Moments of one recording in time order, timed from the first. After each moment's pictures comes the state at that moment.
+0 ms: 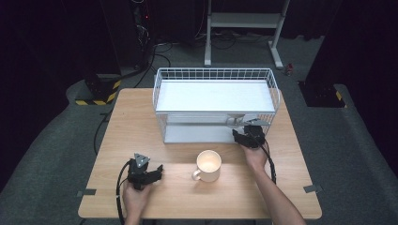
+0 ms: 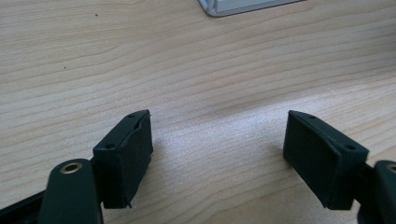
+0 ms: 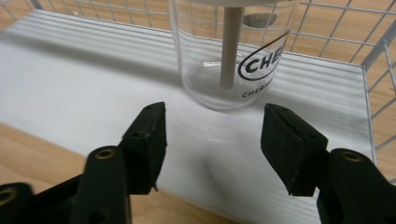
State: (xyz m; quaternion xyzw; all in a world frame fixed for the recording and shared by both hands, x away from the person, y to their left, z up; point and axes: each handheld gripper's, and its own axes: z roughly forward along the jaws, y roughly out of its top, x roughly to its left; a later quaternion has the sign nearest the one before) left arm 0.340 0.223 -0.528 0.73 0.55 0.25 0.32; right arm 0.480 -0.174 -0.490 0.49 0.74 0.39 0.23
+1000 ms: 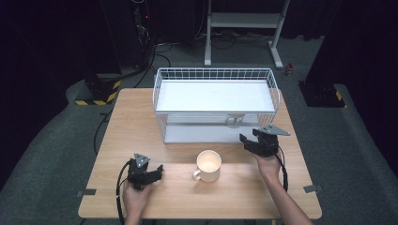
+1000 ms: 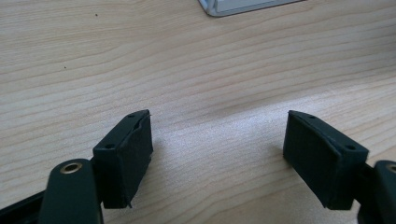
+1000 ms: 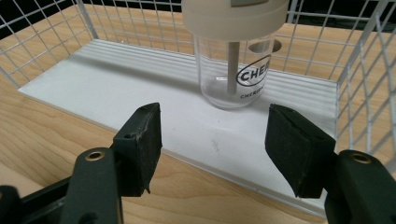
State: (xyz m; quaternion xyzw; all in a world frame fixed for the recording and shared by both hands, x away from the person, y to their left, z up) left arm 0.340 0.223 -0.528 0.73 0.55 0.25 0.32; right arm 0.432 -0.206 -0.462 0.46 0.73 0.45 0.22
